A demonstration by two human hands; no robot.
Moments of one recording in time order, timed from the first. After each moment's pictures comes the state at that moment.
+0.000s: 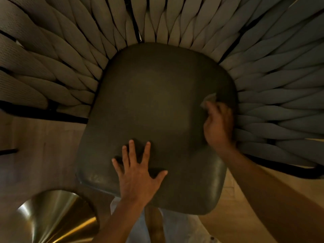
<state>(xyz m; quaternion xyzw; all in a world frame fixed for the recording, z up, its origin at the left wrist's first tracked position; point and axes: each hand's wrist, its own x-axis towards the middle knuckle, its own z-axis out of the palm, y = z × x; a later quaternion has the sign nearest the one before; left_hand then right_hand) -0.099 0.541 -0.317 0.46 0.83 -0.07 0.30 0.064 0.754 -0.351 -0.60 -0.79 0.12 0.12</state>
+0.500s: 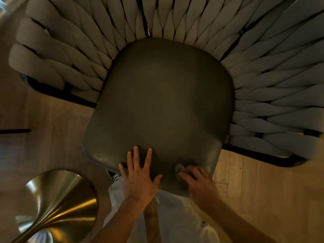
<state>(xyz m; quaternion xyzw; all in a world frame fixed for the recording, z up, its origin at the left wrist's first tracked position) -0.059 0.500 -0.290 0.41 0.83 -0.09 0.37 0.149 0.571 -0.324 -0.36 -0.91 0.21 -0.03</state>
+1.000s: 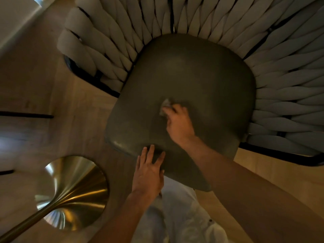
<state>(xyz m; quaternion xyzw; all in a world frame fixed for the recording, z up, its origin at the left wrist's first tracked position) -0.071 0.463 -0.285 0.46 0.81 -0.03 0.36 -0.046 0.648 -0.323 -0.40 -0.88 0.27 0.04</state>
